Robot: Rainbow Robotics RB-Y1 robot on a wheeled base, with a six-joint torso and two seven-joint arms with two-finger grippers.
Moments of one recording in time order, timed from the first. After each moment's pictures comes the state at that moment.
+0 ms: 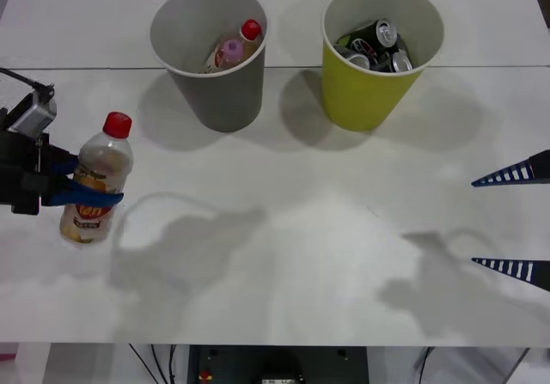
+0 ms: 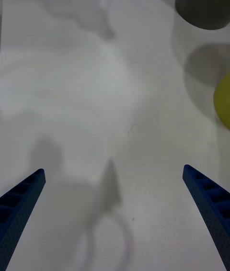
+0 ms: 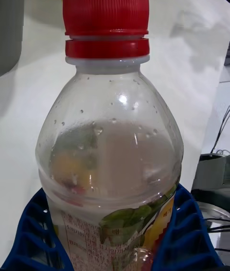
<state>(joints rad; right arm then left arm) 0.26 -1.13 -0.26 -2.01 1.31 -1.13 -0.09 -0.21 1.15 -0.01 -1.74 -1.25 -1.29 0.73</state>
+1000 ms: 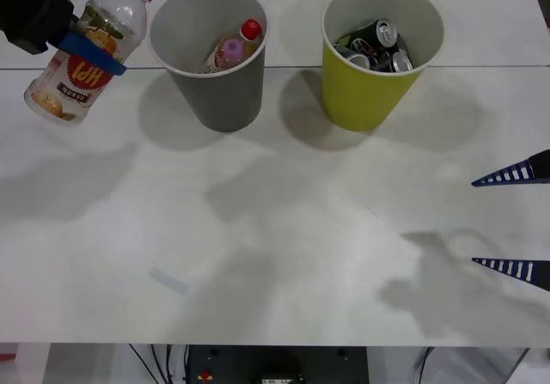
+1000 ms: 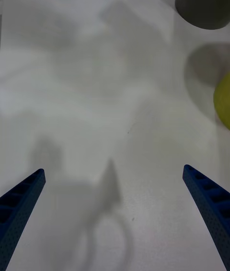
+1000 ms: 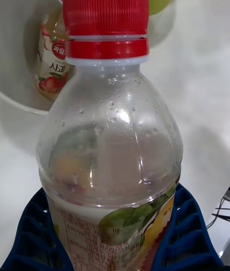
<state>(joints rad) 0.26 -1.13 -0.26 -2.01 1.31 -1.13 -0.09 -1.23 1.28 -0.65 -1.58 -1.40 -1.42 1.25</state>
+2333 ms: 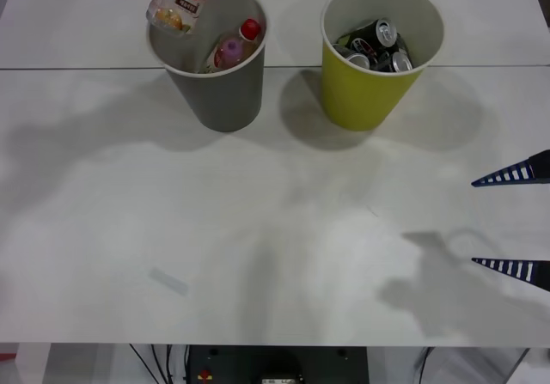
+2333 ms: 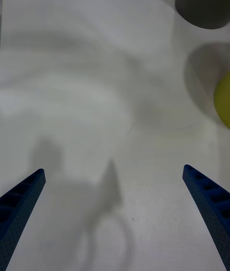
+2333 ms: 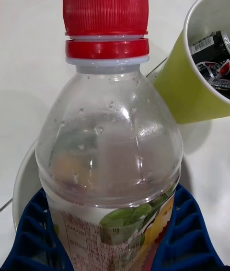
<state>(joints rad) 0.26 -1.13 -0.26 -2.01 1.31 -1.13 -0.09 -1.49 0.81 -0.70 -1.00 -1.66 -1.23 1.24</state>
